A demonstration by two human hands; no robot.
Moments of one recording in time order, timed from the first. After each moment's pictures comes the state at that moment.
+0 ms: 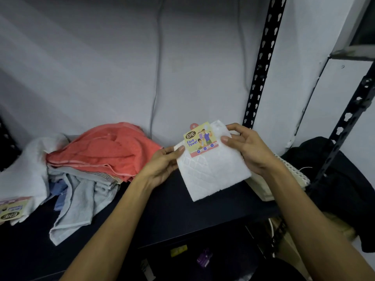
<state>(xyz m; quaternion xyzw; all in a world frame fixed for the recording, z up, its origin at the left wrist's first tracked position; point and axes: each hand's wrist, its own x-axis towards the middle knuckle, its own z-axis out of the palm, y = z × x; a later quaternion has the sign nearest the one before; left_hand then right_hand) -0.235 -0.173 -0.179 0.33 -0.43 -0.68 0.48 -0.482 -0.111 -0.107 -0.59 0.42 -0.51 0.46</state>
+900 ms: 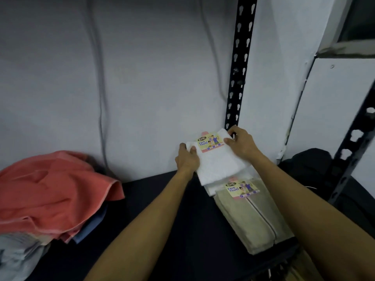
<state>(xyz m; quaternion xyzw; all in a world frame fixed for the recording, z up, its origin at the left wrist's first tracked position) -0.440 -0.325 -0.187 0.57 -0.53 -0.41 0.47 -0.627 -0.322 -0.149 -0.62 0.67 -0.39 0.11</state>
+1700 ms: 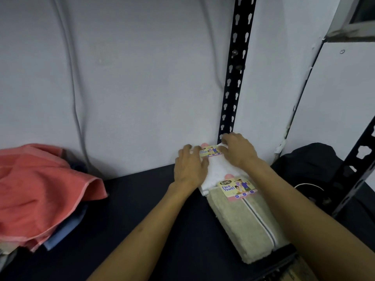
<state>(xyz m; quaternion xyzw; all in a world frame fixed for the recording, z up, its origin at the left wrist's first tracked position) -0.461 -0.325 -0.233 0.56 -0.77 -0.09 0.29 -0.639 -0.336 -0.194 -0.69 0.69 -0.21 -0.03</state>
